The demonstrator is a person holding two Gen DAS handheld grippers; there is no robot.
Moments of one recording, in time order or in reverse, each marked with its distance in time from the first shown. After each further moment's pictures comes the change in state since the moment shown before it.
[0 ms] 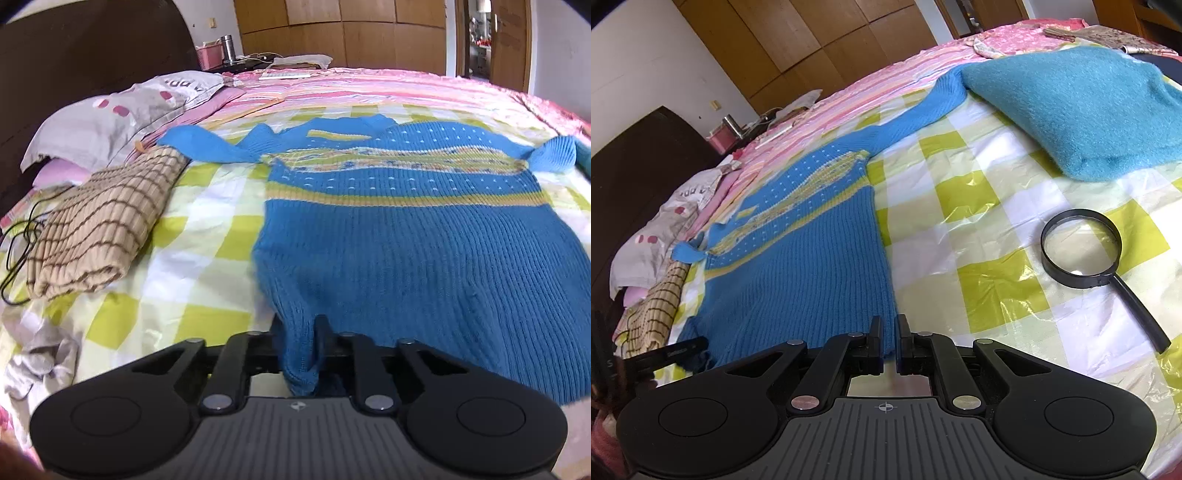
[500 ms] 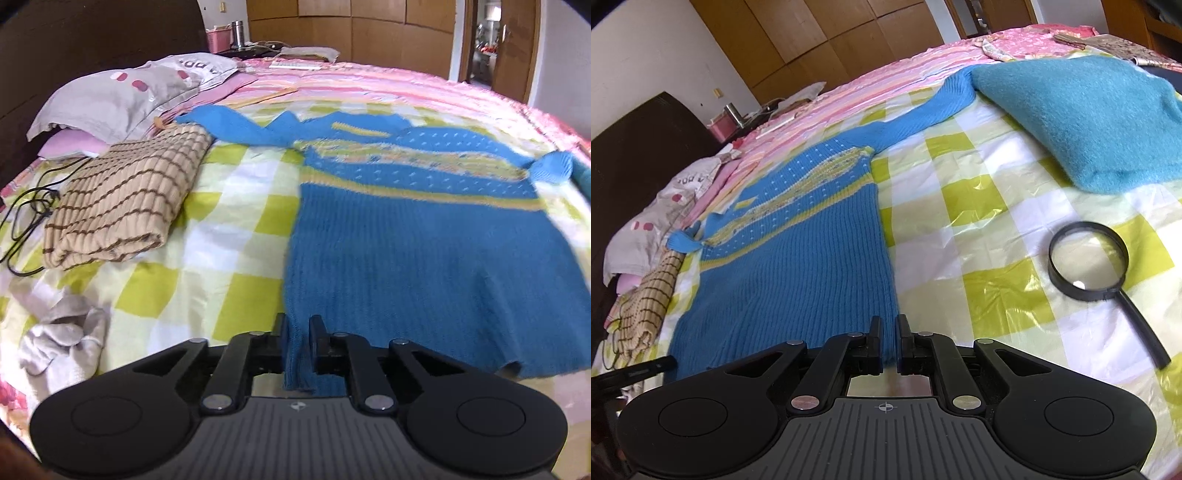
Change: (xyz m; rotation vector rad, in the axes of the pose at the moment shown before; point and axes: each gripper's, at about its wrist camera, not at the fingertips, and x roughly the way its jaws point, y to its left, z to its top) left arm -0.022 0.040 -0.008 -0.056 0.029 -0.063; right arm 0.010 0.008 0.008 -0.048 0.022 -0.026
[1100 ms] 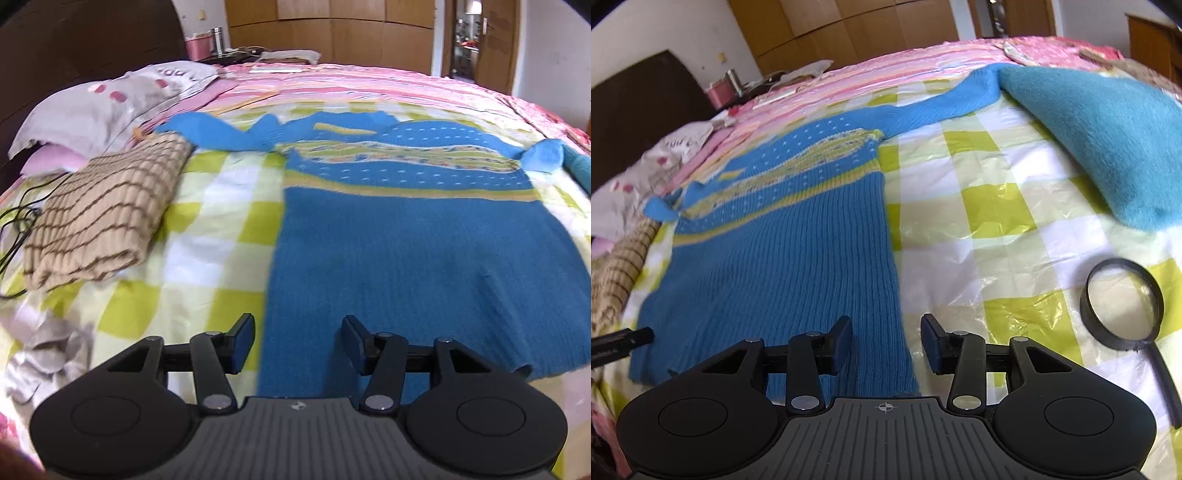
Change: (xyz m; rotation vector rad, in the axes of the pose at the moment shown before) left arm 0.018 0.001 0.000 0.054 -0.009 -0.011; right arm 0.039 0.022 0.007 -0.143 0.035 -0.080
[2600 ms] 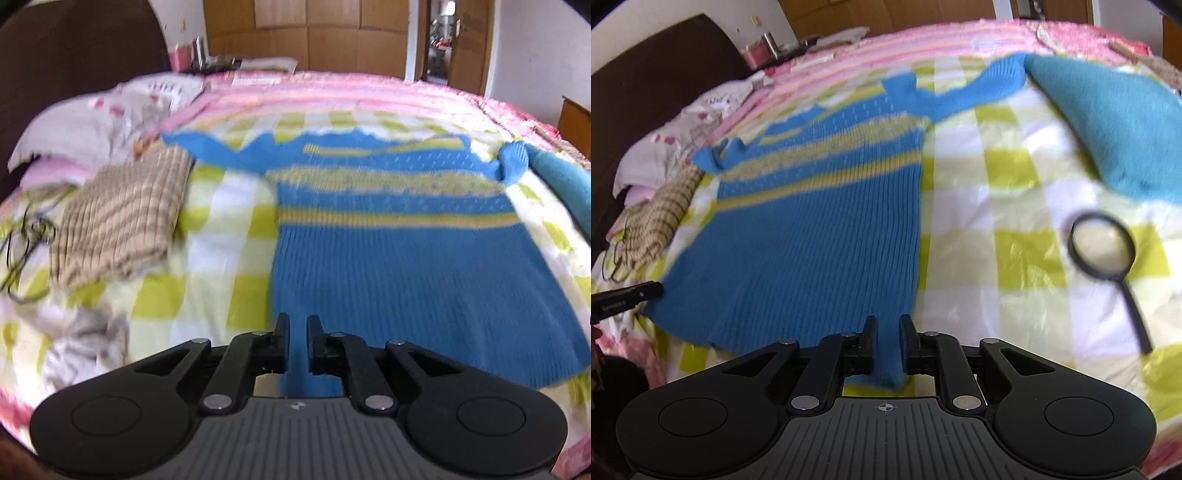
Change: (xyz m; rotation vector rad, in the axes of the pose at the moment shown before) left arm -0.062 0.012 -0.007 0.058 -0.030 -0.085; right arm -0.065 0.007 -0.020 -0.063 0.098 0.087
